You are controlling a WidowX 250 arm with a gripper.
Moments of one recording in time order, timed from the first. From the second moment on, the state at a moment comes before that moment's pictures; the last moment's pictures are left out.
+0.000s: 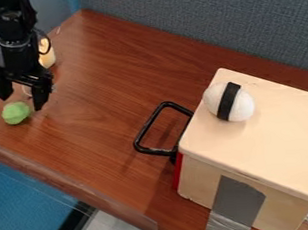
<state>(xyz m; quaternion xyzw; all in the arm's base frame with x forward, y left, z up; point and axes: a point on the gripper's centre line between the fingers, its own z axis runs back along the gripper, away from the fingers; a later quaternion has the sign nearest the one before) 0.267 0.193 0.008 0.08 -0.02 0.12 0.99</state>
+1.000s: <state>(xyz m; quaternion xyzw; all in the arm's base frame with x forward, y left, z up) 0.241 0.179 0.002 0.07 0.02 0.15 0.99</state>
